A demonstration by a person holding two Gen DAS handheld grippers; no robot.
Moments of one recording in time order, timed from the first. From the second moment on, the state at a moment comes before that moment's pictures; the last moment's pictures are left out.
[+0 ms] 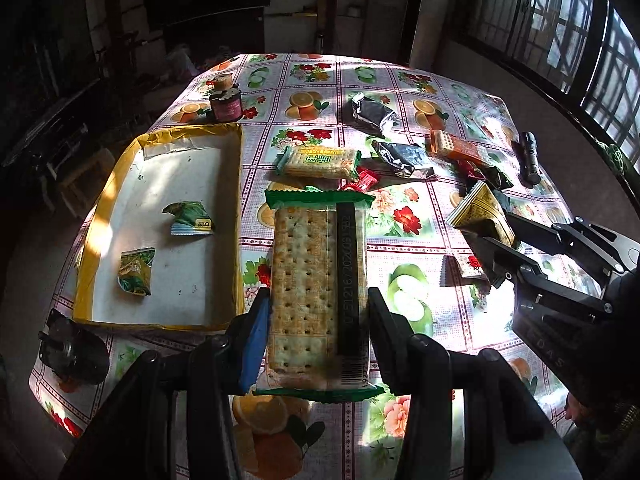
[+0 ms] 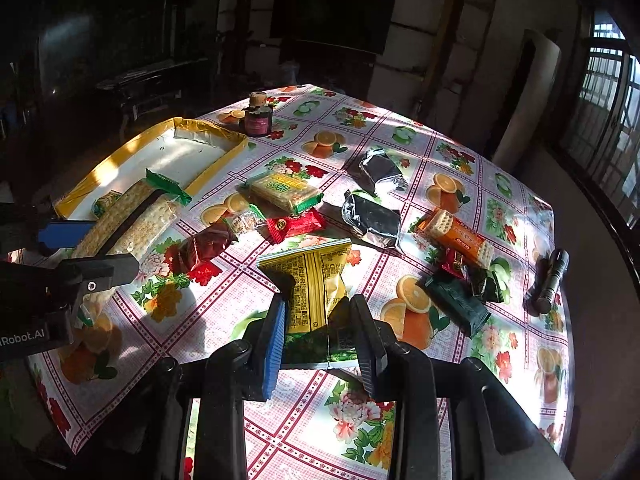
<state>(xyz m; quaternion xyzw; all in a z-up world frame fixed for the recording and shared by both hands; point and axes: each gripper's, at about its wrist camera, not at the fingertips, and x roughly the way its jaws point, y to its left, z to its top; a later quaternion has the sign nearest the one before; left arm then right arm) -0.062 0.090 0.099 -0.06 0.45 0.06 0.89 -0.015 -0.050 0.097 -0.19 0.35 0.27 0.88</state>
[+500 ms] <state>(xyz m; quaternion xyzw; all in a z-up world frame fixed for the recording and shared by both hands) -0.073 0.120 0.106 -0.08 0.44 0.08 0.89 -0.020 -0.026 0.096 -0.21 0.35 0.28 0.87</state>
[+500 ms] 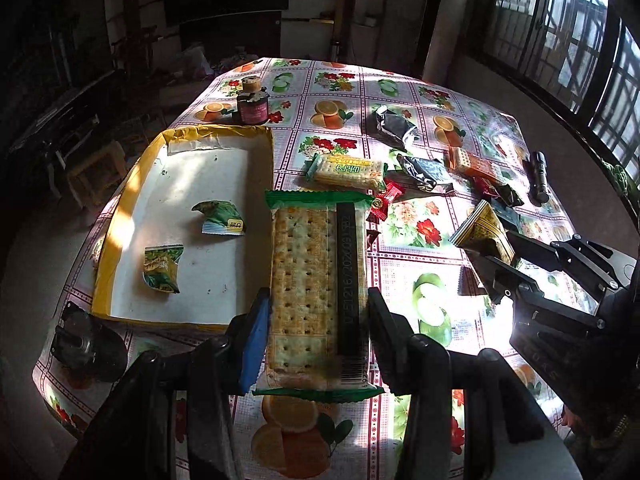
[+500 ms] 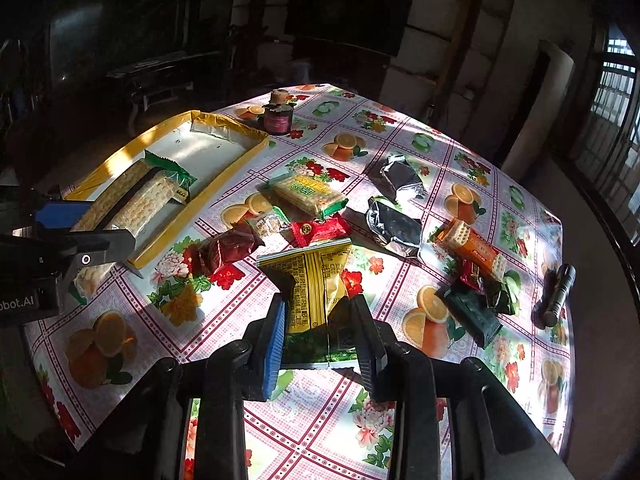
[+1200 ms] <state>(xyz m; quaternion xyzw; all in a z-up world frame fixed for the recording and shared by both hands) -0.067 0.222 0.098 -0.14 0.43 0.17 0.87 0.015 0.050 0.089 -0.08 0.40 0.41 0.82</state>
